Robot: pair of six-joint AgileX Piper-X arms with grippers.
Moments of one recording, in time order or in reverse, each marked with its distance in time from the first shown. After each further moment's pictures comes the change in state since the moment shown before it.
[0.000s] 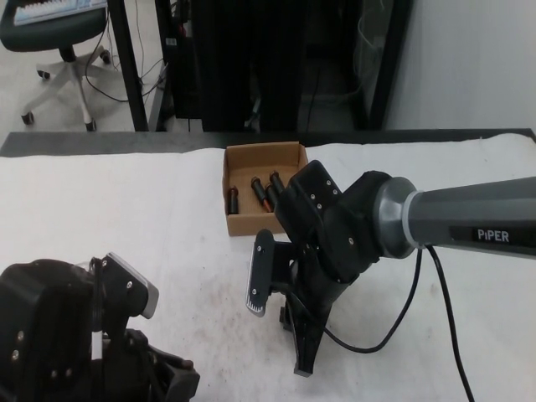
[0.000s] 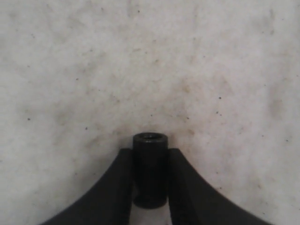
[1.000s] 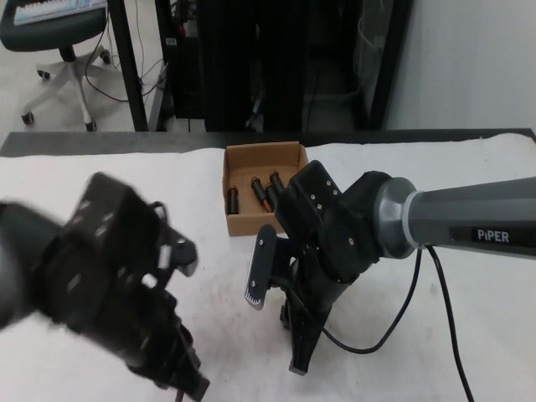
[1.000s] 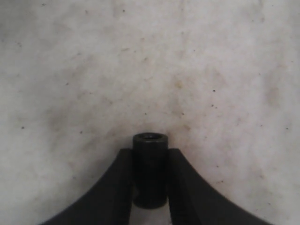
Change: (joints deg) left arm 0.0 21.5 -20.0 20.6 -5.9 8.0; right arm 0.0 0.0 0.0 -0.1 0.4 5.1
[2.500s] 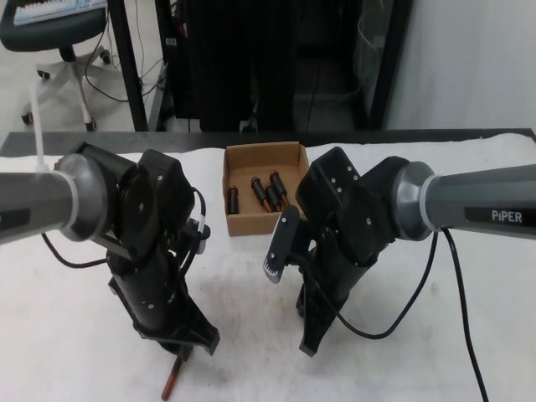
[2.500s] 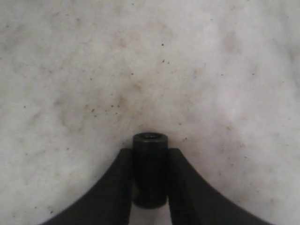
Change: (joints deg) left arm 1.5 18.5 -14.7 10.0 -9.2 -6.8; right arm -4.7 -0.1 0.0 1.6 -0.9 5.2
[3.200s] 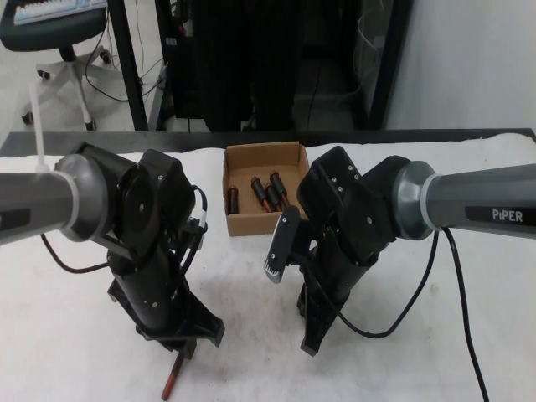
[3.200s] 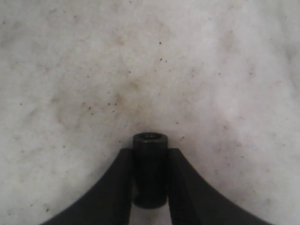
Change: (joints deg) left arm 0.0 0.0 0.0 -0.8 1.6 -5.2; right arm -0.1 0.0 0.0 0.0 0.0 -0.8
